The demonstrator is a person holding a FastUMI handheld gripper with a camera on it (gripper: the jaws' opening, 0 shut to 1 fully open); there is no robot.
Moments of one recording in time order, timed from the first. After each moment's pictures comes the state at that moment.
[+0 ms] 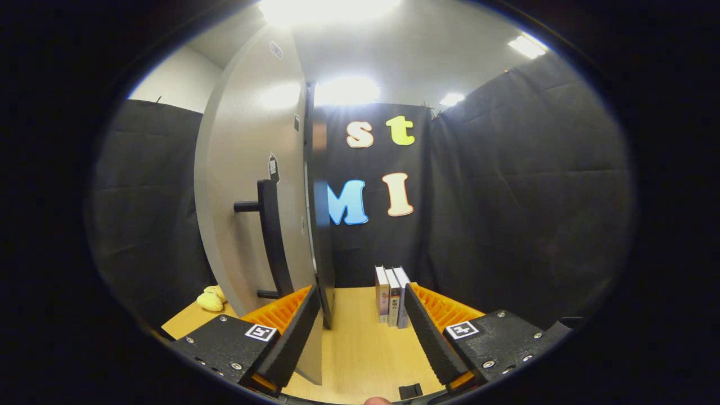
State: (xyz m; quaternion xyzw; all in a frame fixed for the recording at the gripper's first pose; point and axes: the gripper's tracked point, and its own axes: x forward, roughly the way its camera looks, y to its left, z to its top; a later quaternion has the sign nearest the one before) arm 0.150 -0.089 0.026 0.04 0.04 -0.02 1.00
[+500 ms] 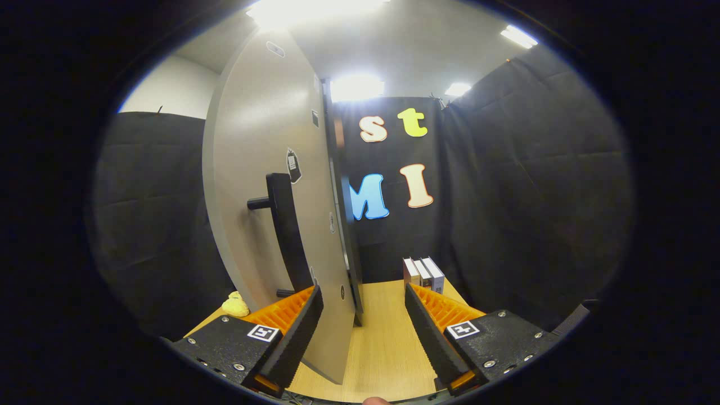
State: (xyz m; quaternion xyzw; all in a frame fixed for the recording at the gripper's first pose) arm 0.144 -0.026 0.025 0.07 0.04 0.00 1.00
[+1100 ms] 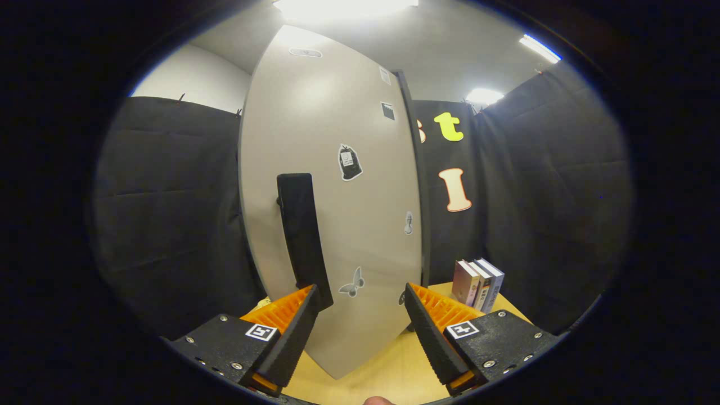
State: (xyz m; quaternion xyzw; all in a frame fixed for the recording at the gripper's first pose) arm 0.183 0.156 0.038 0.07 0.02 0.03 1.00
